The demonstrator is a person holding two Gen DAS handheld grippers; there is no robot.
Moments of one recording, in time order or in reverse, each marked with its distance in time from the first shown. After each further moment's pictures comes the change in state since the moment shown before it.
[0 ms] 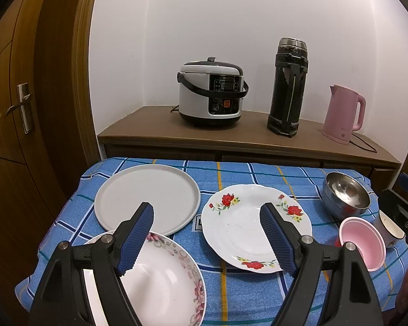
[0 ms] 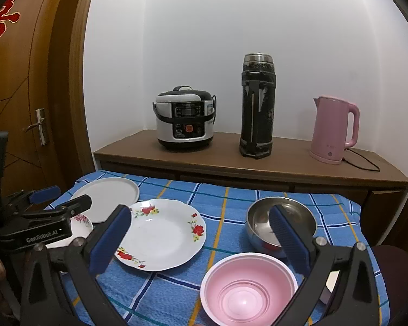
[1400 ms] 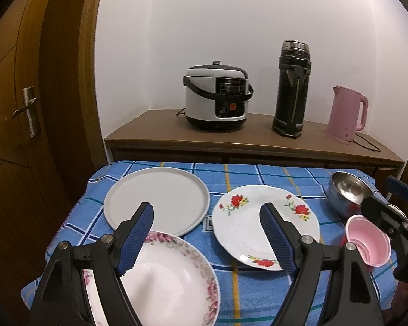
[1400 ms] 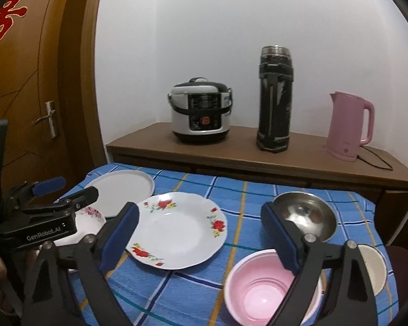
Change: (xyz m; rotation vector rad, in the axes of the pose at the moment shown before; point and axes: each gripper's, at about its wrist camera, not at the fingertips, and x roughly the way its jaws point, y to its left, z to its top) left arm -0.006 0.009 -0.003 0.007 -0.020 0.034; right arm 0.017 0.024 -0.005 -0.020 0.044 0.084
